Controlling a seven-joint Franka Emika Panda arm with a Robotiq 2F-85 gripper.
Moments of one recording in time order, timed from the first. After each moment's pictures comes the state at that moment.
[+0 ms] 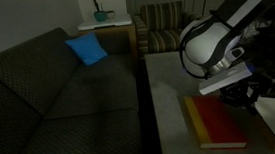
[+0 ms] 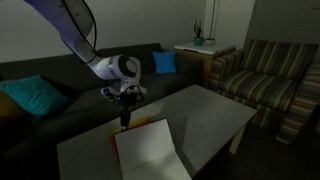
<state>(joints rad) 0.40 1.36 -0.18 -1.17 -0.08 1.80 1.07</state>
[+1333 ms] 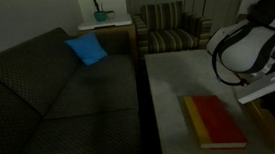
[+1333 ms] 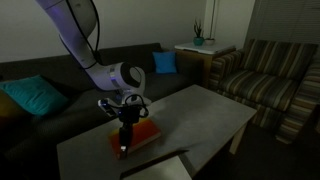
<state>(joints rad) 0.35 1.26 -0.21 -1.47 -0.19 1.85 1.13</state>
